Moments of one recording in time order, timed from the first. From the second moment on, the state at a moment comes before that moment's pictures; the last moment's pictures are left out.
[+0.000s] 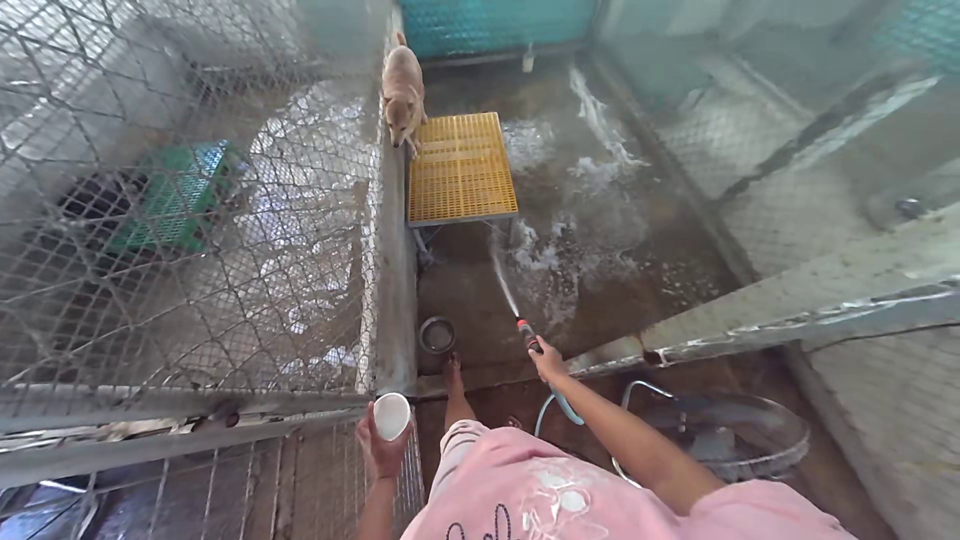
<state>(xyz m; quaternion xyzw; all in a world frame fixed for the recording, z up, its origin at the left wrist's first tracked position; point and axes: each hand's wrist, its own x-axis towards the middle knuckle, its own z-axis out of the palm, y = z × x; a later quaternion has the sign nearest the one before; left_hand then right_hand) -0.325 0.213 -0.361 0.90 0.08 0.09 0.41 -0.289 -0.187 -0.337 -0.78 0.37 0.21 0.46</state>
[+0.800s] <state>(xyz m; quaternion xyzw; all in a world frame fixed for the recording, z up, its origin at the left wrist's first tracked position) -0.326 0.207 -0.363 0.90 0.08 0.08 0.41 -0.295 -0.227 -0.335 -0.73 0.47 0.14 0.48</state>
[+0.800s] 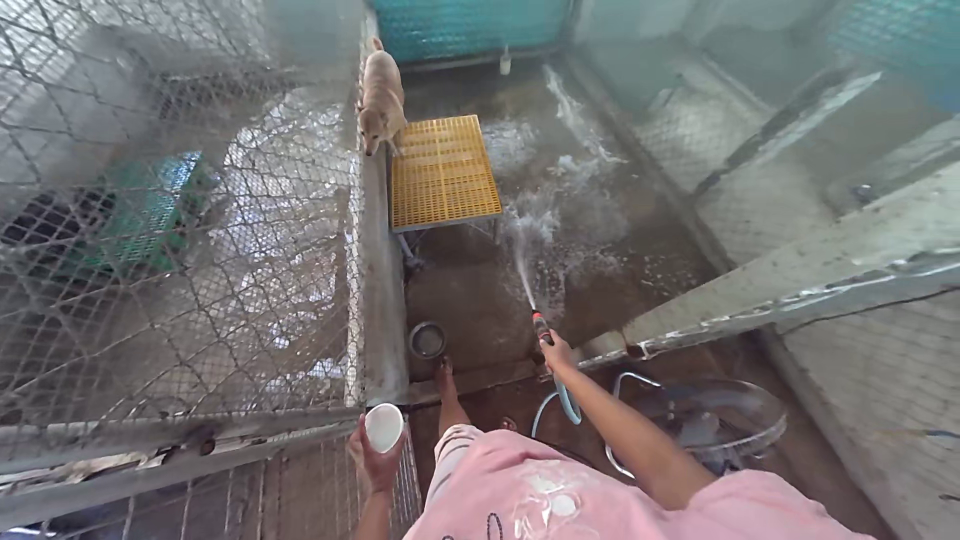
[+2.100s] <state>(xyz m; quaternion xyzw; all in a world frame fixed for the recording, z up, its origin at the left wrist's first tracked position) -0.328 0.219 -0.367 0.89 0.09 0.09 0.43 -0.255 -0.257 -0.293 -0.66 0.51 -0.05 0.55</state>
